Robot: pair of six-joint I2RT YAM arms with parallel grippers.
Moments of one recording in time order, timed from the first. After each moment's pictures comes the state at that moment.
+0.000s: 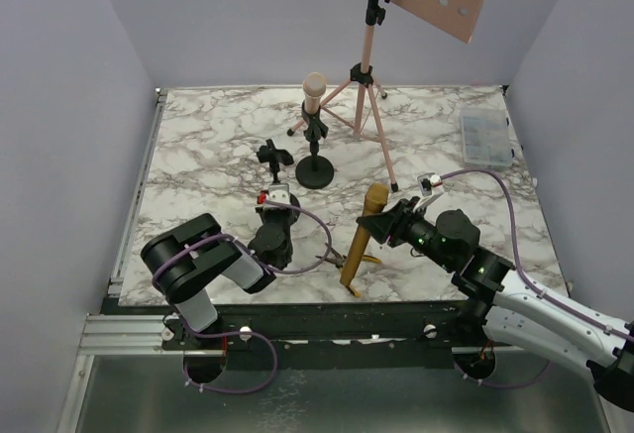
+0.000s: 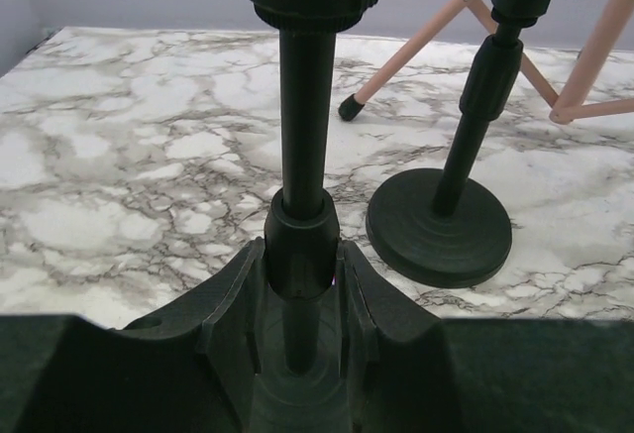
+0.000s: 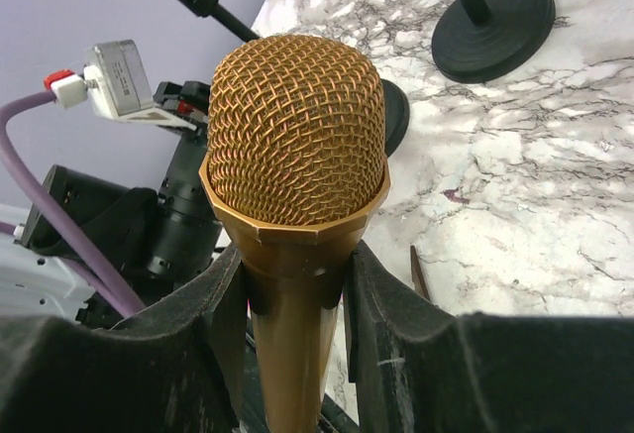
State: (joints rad) left arm -0.85 1.67 0.29 1.49 -0.88 0.06; right arm 0.85 0.72 0.46 0.11 0.09 0.69
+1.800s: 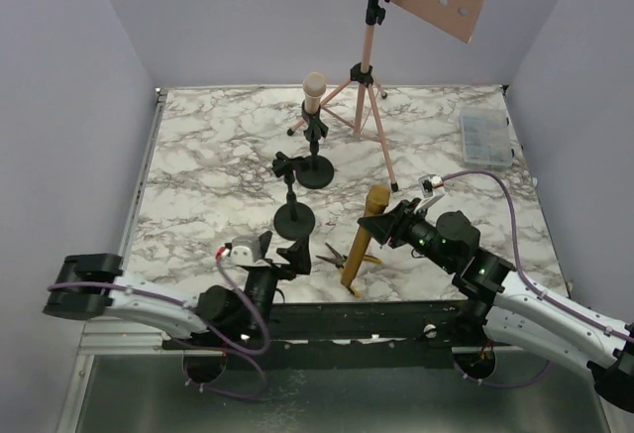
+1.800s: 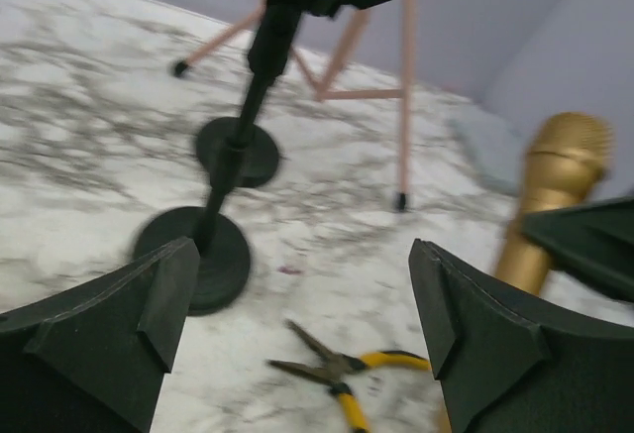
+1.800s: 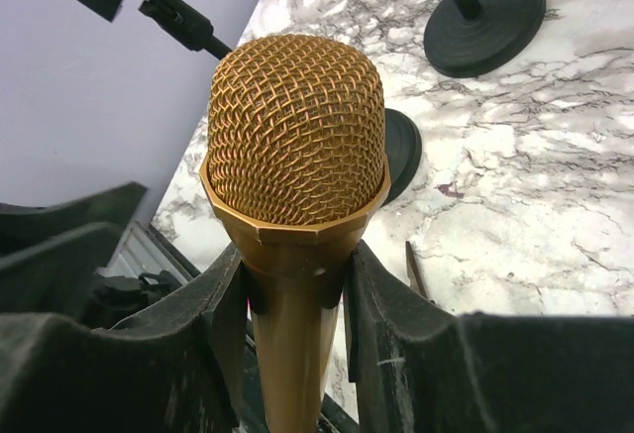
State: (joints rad) left arm -1.63 1.07 0.18 1.46 -1.48 0.21; right arm 0.85 0.70 0.45 0.11 0.10 0.71
